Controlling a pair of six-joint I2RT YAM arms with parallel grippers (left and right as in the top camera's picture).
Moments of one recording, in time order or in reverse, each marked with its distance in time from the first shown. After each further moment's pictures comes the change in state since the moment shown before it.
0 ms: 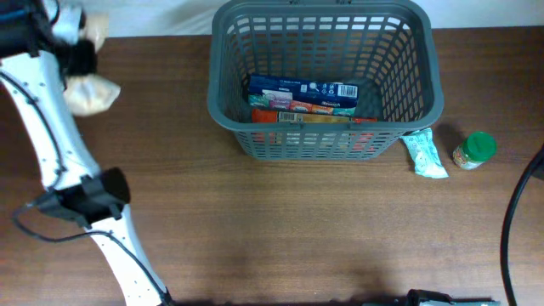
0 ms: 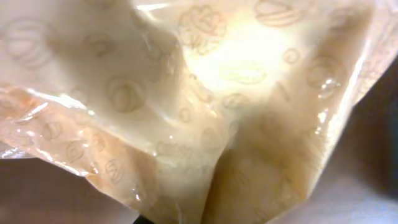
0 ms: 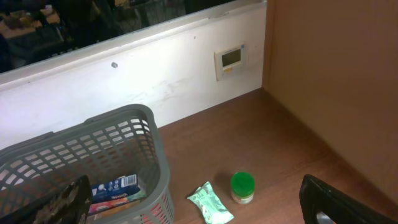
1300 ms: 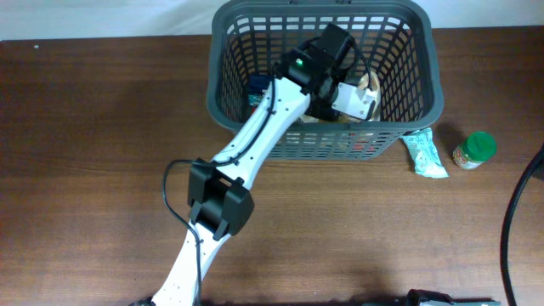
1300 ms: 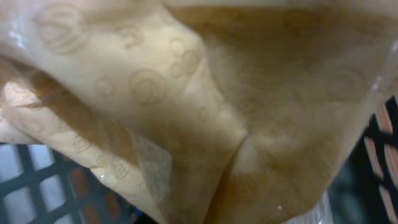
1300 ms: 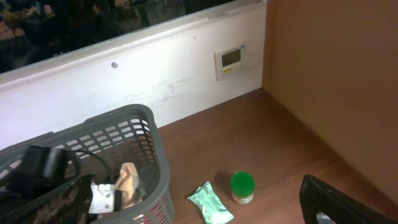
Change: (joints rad) left arm -0.896 0.077 -0.482 0.474 0.131 1.019; right arm 0.000 0.000 0.000 0.000 0.000 0.000
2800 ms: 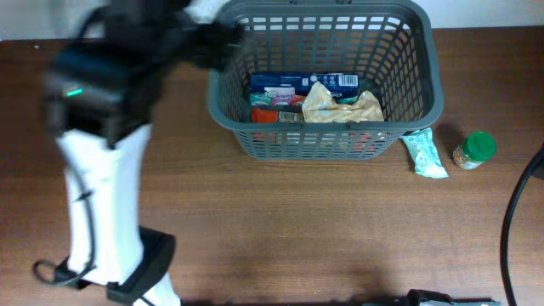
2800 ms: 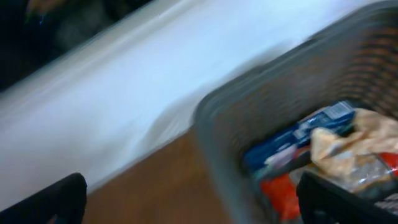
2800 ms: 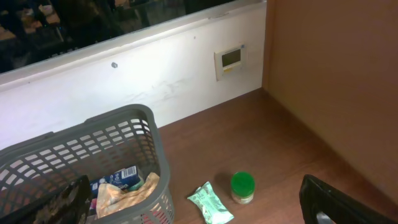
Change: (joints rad) left arm 0.342 -0.554 0.245 -0.255 -0.267 -0.983; right arm 0.000 0.000 0.000 0.000 0.000 -0.001
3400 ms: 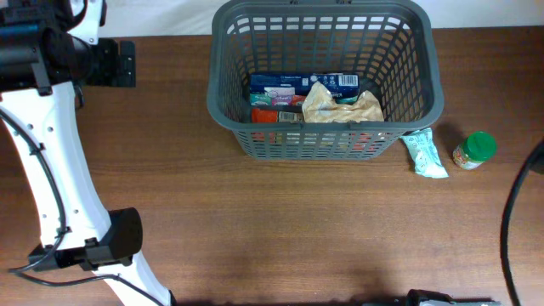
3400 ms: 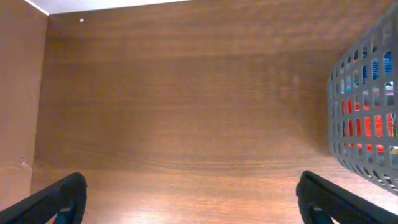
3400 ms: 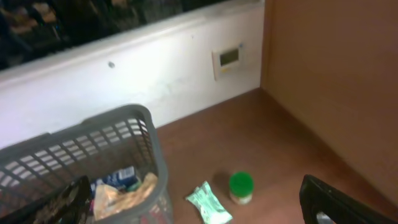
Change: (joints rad) left arm 0.407 0.071 -0.106 -0.270 -0.004 -0.158; right arm 0.000 0.020 0.000 0.000 0.013 0.001
